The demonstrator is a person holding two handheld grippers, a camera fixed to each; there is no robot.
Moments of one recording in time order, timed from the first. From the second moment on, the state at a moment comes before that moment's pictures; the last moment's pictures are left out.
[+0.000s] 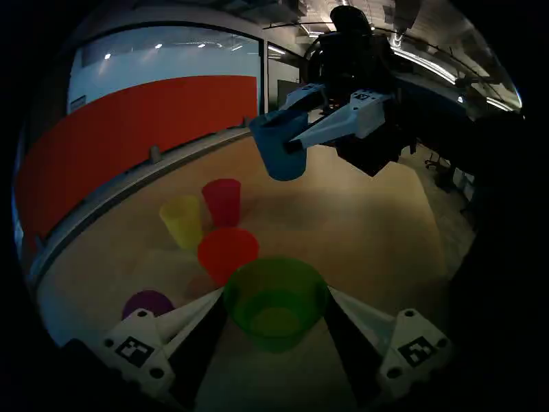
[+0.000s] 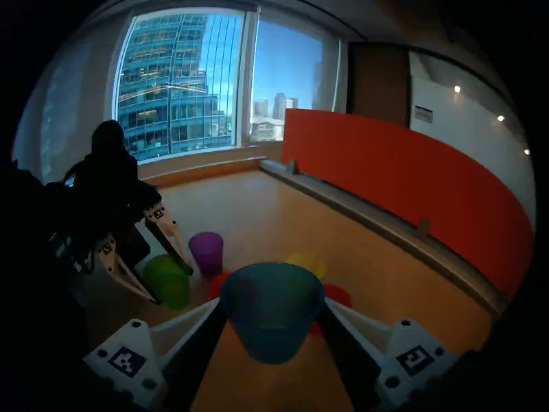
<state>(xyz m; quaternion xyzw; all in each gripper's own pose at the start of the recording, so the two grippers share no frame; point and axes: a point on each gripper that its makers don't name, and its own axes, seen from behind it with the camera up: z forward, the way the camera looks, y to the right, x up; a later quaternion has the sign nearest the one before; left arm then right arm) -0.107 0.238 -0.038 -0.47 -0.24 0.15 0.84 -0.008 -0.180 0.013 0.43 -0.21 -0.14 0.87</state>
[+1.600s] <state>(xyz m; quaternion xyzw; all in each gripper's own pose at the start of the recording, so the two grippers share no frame) -0.148 0.231 -0.022 -0.46 -0.25 0.13 0.84 -0.050 -0.179 0.017 0.43 -0.24 -0.15 0.86</state>
